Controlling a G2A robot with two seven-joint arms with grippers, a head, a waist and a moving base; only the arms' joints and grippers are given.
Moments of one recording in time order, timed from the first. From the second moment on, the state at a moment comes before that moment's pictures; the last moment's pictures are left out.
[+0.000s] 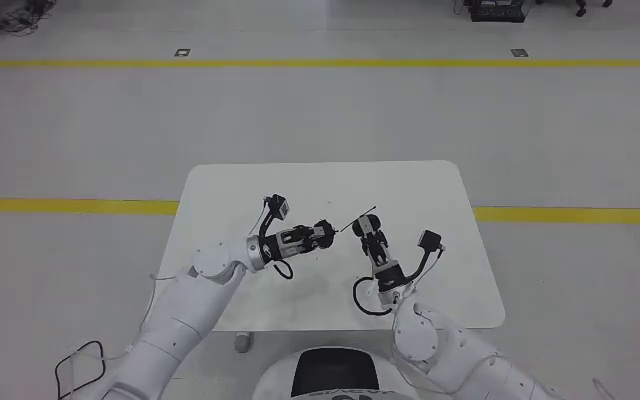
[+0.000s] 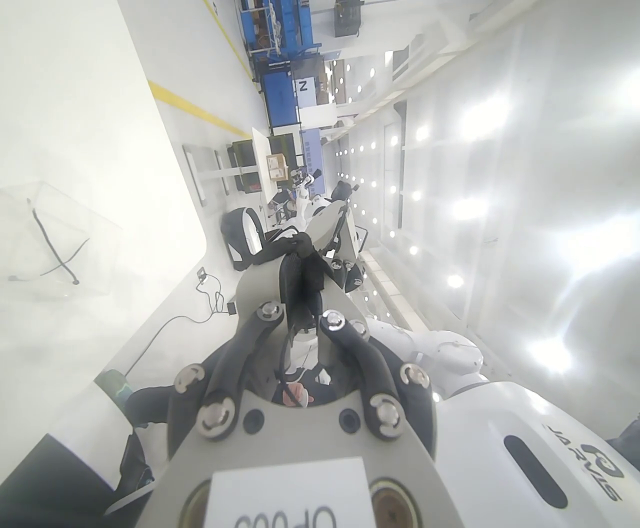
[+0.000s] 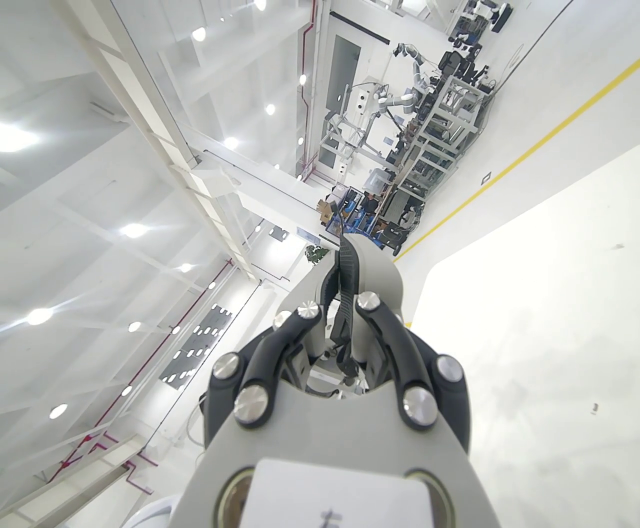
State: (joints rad) left arm 1.25 -1.20 -1.05 -1.27 -0.49 -0.34 -0.95; right arm -1.40 -1.04 0.61 -1.63 -0.08 -0.34 -0.67
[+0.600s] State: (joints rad) left arm 1.25 -1.20 -1.05 -1.27 -0.49 -0.34 -0.95; right arm -1.44 -1.09 0.66 -1.61 -0.11 -0.34 -0.63
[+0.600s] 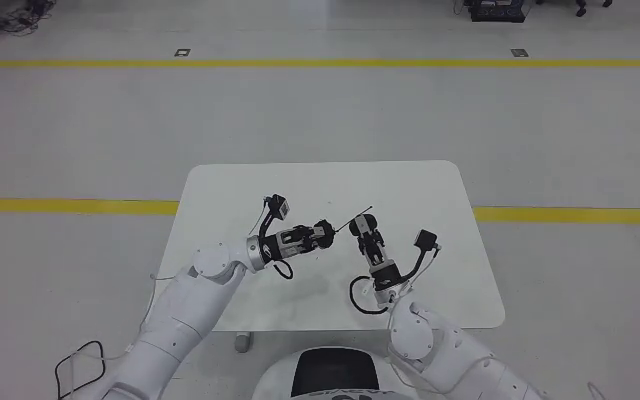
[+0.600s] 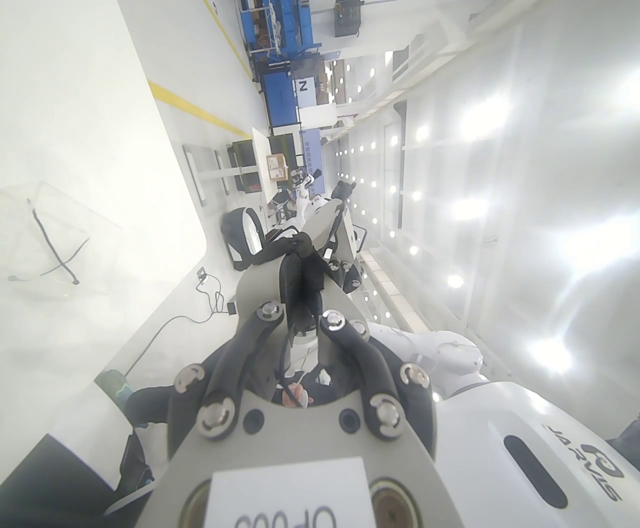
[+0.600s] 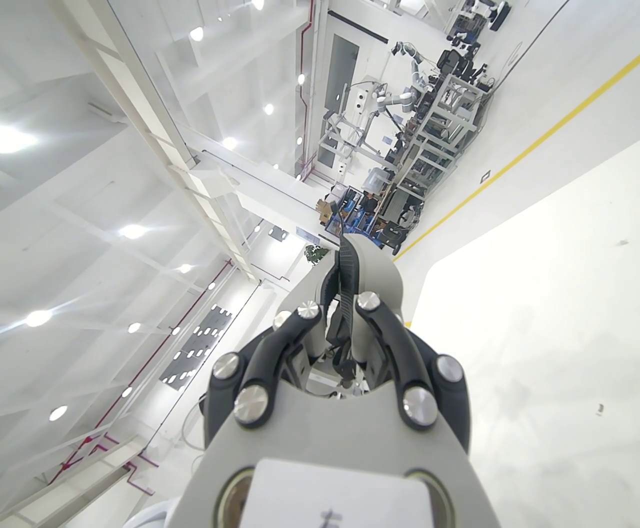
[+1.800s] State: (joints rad) left arm 1.25 -1.20 -1.05 -1.27 -0.49 -0.34 -0.95; right arm -1.50 -1.13 0.75 -1.60 -0.16 -0.34 -0.57
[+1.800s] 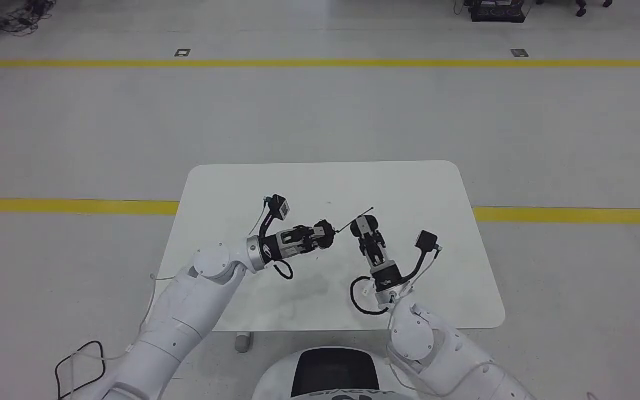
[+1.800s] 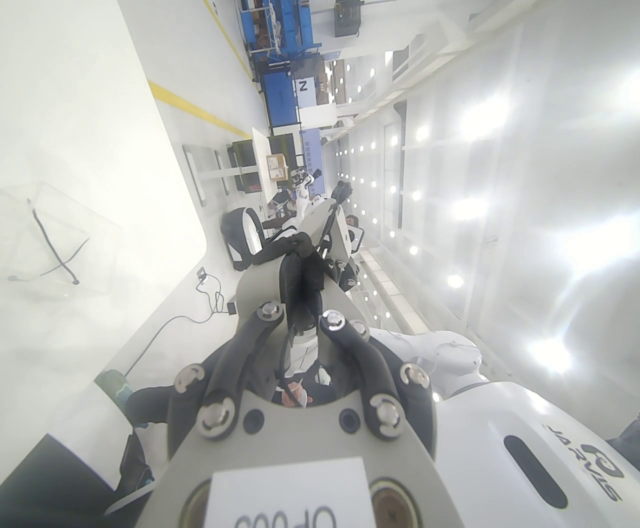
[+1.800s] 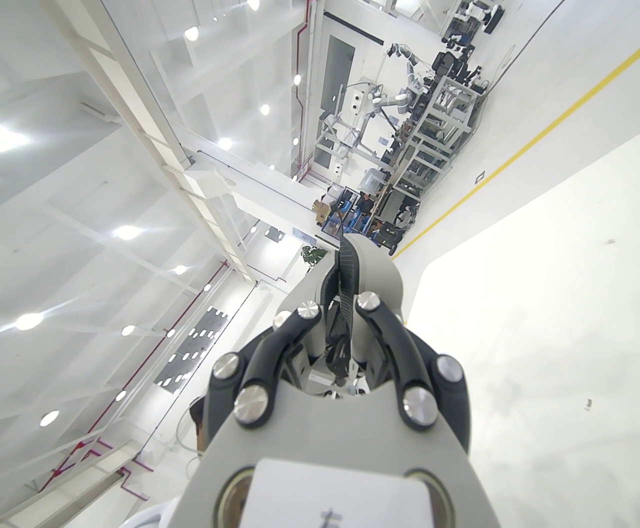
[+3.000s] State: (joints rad) left arm 1.25 -1.20 -1.05 -1.27 -0.49 -0.34 -0.95; right arm -1.53 -1.15 0.79 -1.62 -0.19 -0.34 -0.55
